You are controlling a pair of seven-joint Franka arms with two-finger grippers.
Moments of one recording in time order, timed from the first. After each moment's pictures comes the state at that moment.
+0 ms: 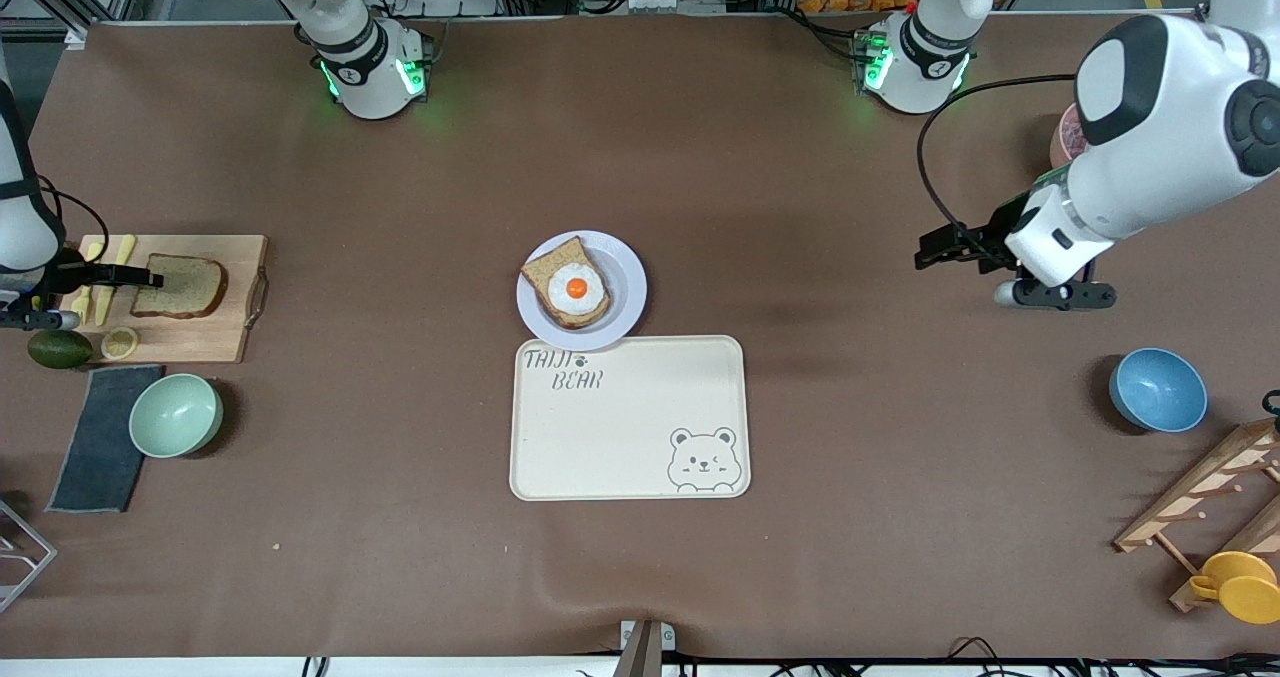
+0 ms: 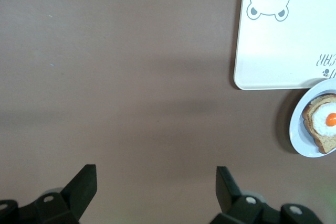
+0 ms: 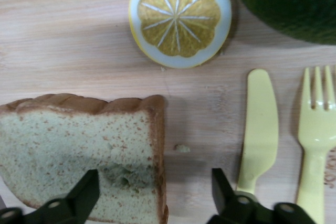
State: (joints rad) left arm 0.00 0.03 -0.17 -1.97 -0.27 1.91 -0.09; right arm -0.65 0.56 -0.04 -1.88 -0.01 2.12 -0.61
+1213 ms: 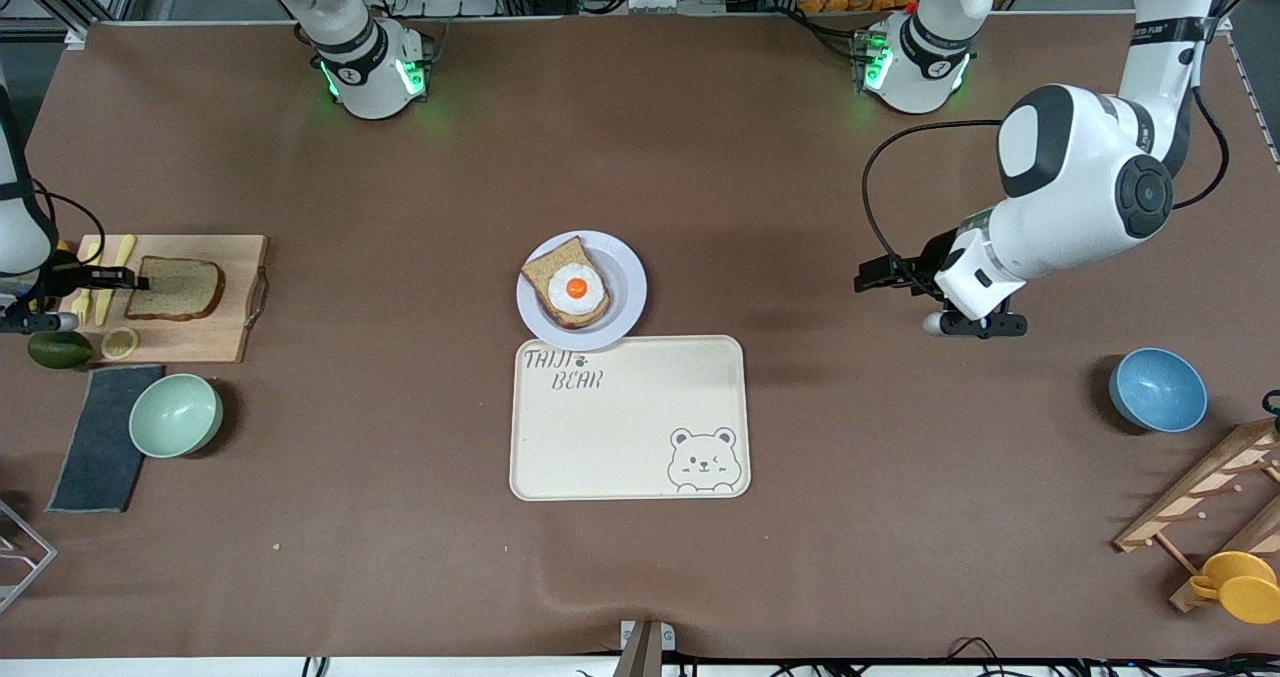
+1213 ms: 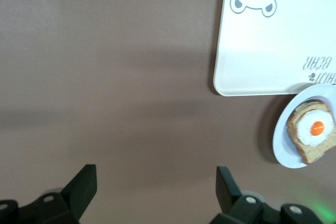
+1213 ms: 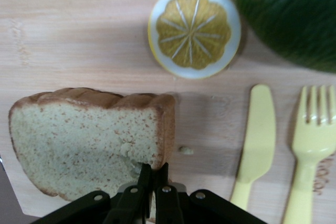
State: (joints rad) left arm 0.00 0.12 -0.24 -2.05 -0.39 2.08 -0.09; right arm -0.65 0.56 -0.03 -1.83 -0.01 2.08 -0.68
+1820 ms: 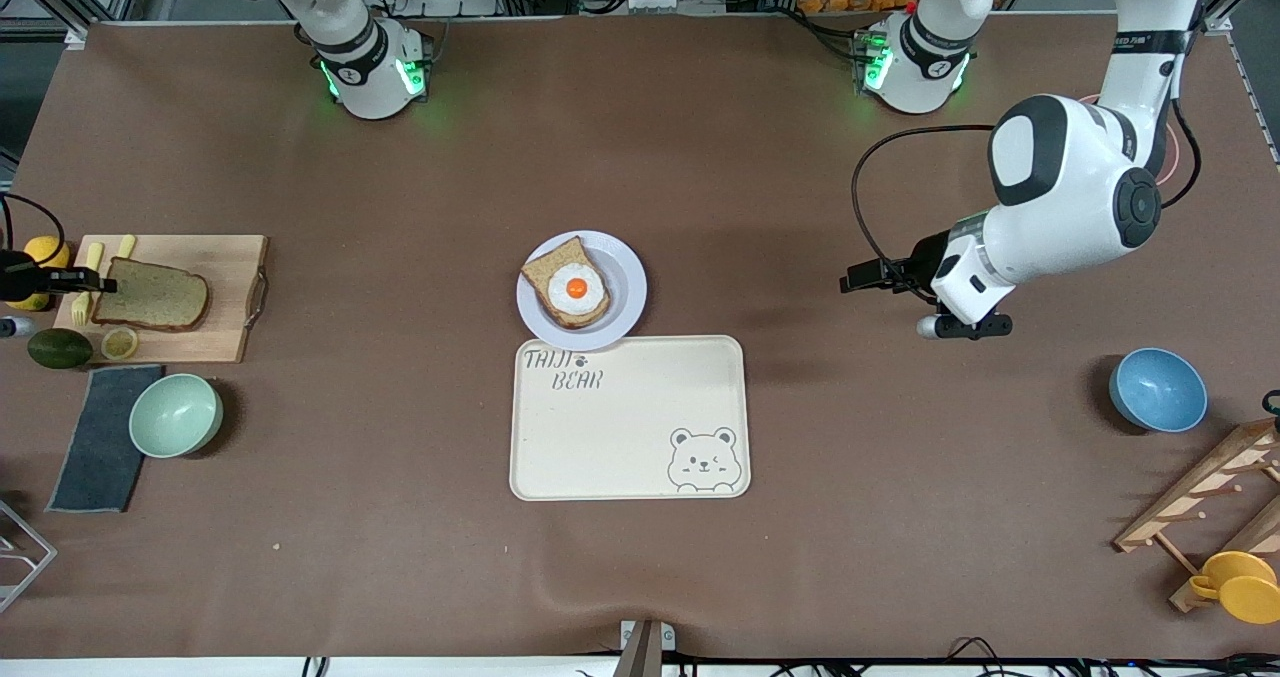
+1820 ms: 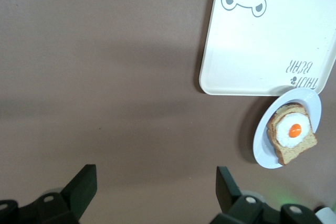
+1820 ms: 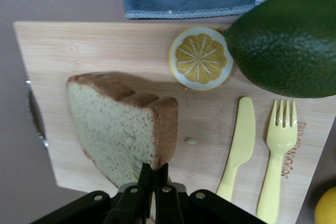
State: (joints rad) left arm 0.00 0.14 -0.24 -2.07 -0.50 2.10 -0.09; right arm -0.65 0.55 -0.01 -1.68 0.00 1.87 -0.70
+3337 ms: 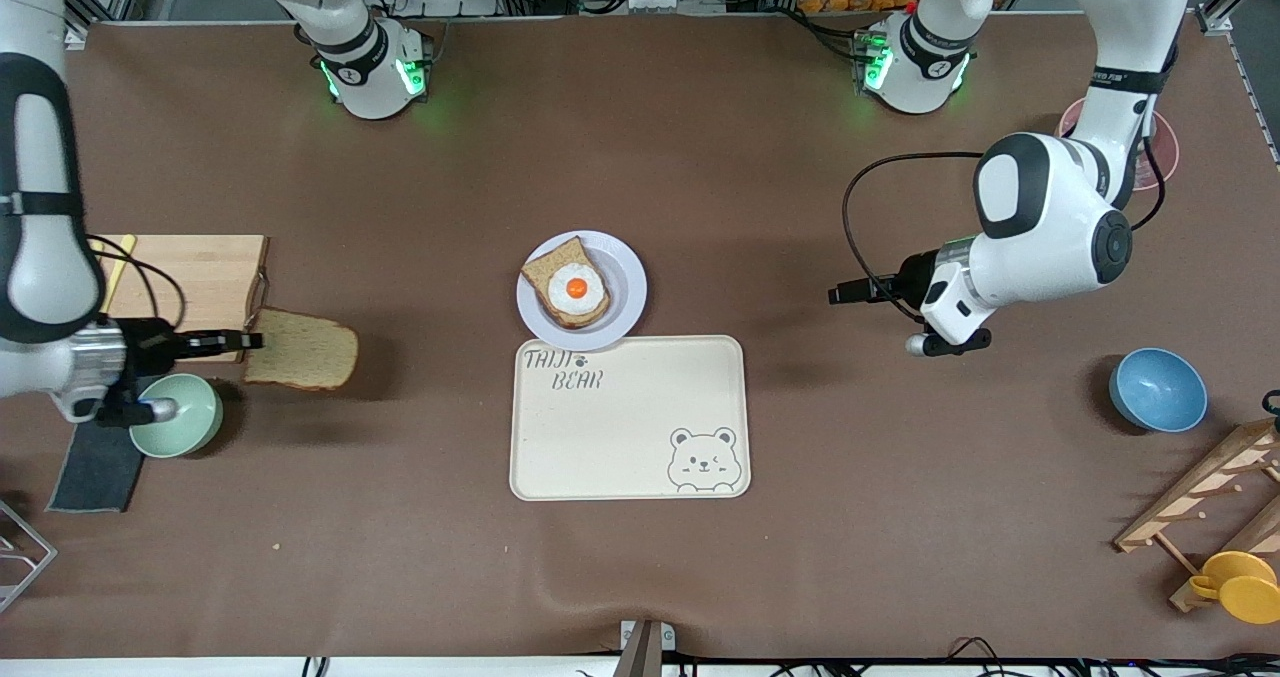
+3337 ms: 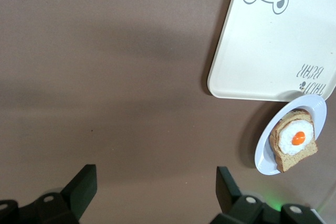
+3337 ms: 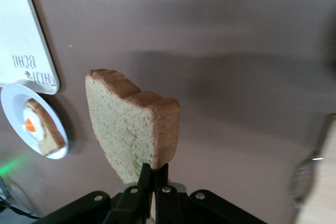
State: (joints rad) left arm 0.01 0.24 -0.24 -2.07 -0.54 2.13 -0.08; right arm -0.20 0.53 0.06 -1.53 0.33 1.62 -0.23
